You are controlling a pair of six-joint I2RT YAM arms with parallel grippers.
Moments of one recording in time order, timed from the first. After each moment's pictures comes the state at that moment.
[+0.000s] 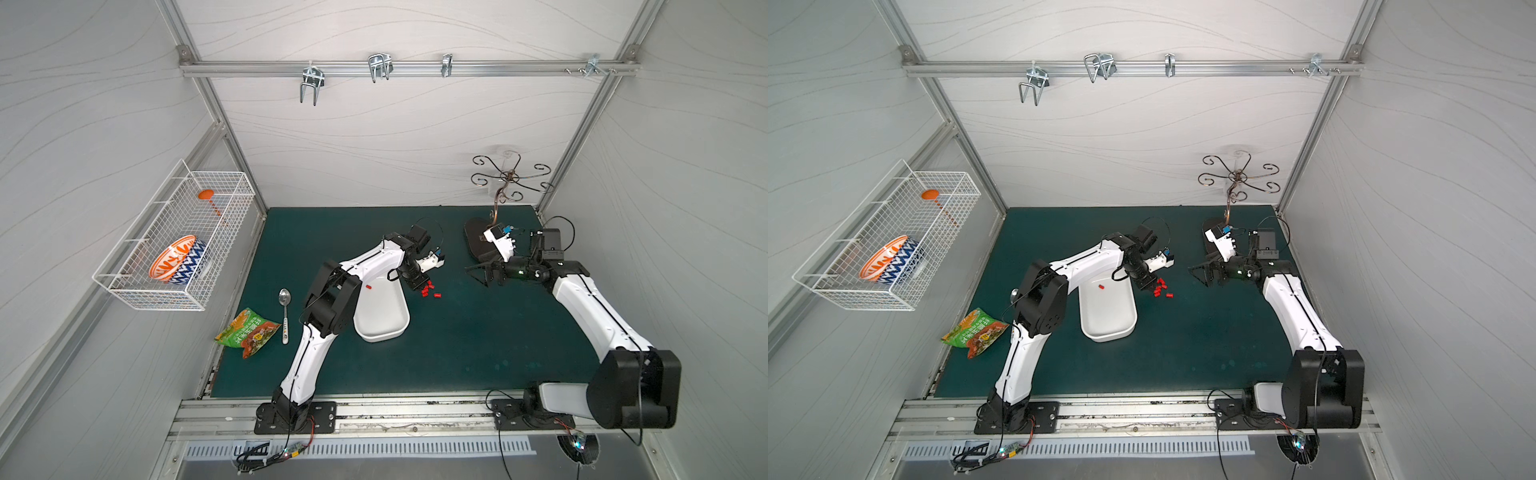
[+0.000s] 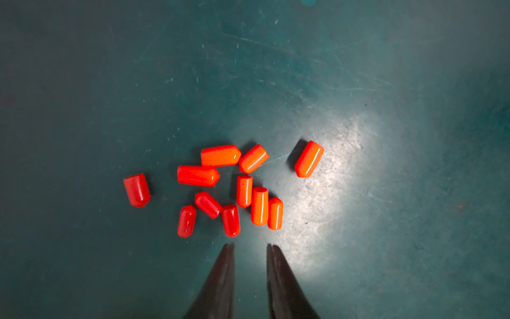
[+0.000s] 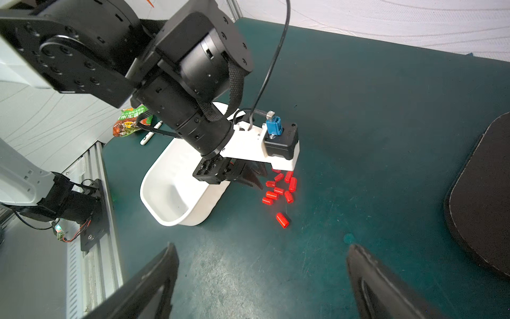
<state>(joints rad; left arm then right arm) -0.66 2.24 1.85 -0.91 0.26 0.35 0.07 1.31 1.01 -0.52 -0.87 -0.33</state>
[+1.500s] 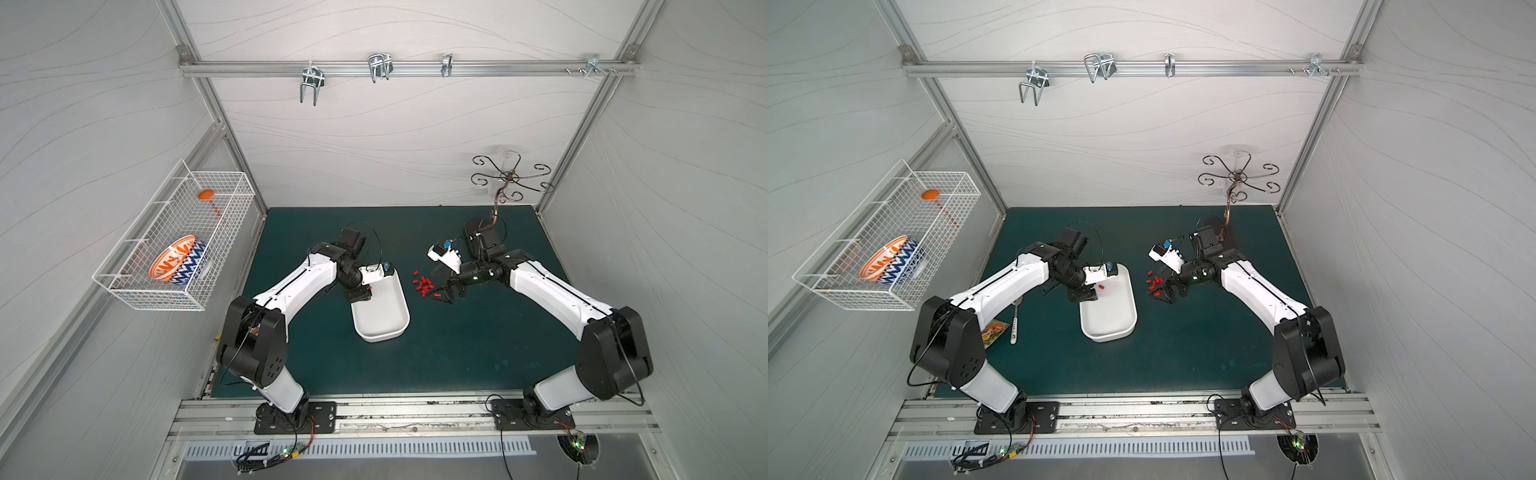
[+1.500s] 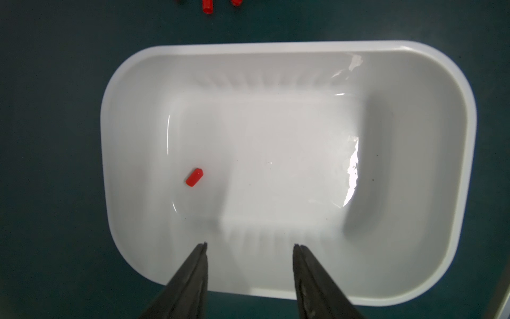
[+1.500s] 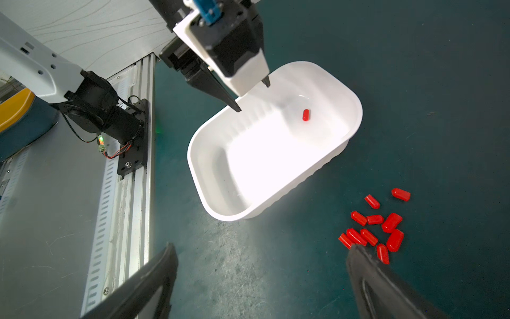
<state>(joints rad) -0.38 1.64 1.27 -0.93 0.24 1.00 0.46 1.50 1.13 -0.57 -0.82 -0.49</state>
